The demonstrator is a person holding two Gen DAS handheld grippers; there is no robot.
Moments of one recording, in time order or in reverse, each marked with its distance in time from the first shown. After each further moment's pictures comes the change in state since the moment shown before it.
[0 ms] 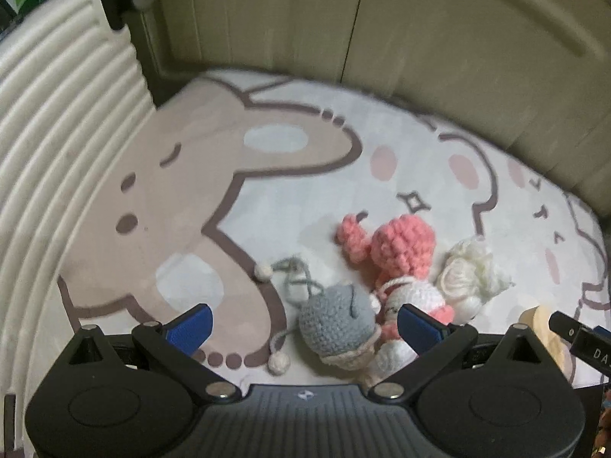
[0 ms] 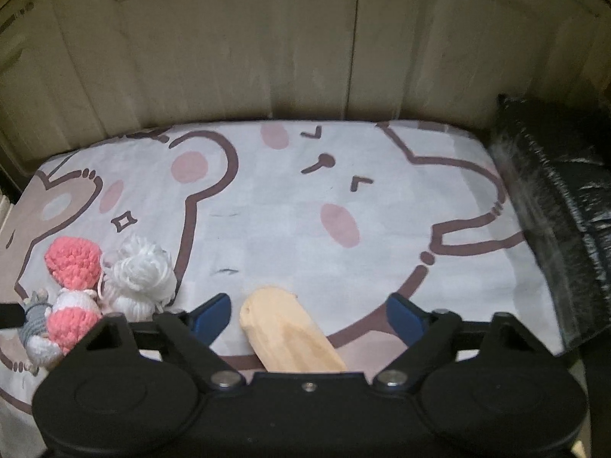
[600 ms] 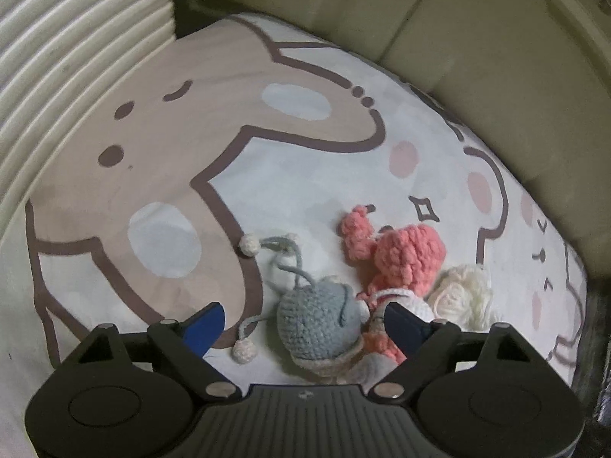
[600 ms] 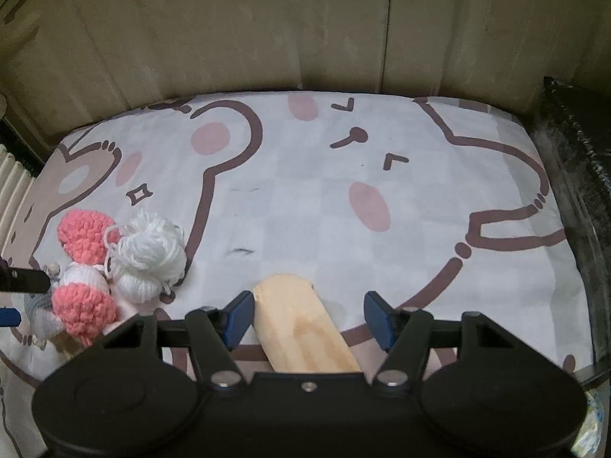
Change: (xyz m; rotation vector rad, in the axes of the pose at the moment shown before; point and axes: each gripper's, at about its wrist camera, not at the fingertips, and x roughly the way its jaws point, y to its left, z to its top) left arm 0.022 0.020 0.008 -0.268 0.090 -0.084; right arm 0.020 -0.008 0.002 -0.049 0.074 0.128
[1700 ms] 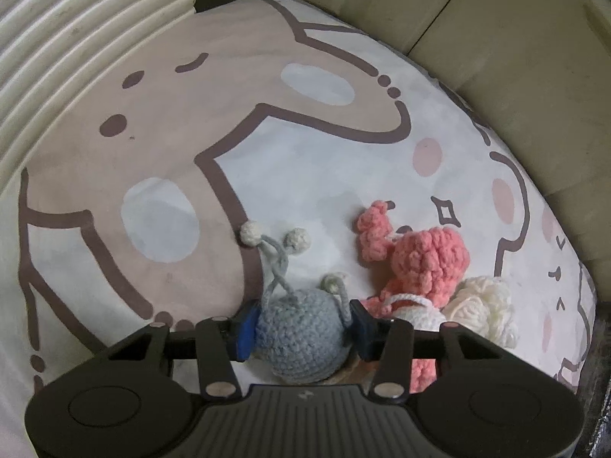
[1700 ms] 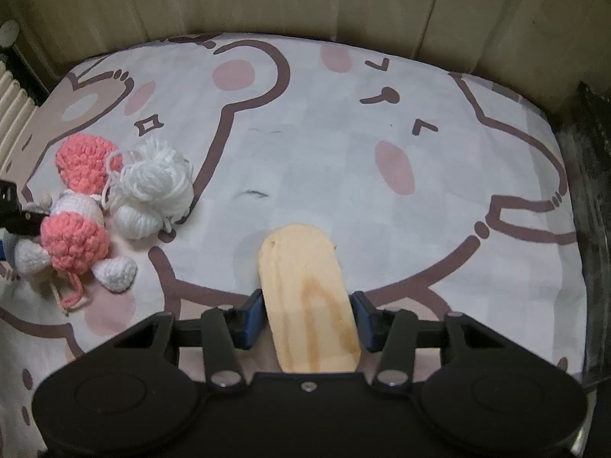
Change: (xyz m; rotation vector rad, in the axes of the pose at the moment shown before) left arm 0.020 0.003 -0.001 -0.078 0.010 0.026; right arm 0.013 0.016 -0.010 -0.140 0.129 -0.001
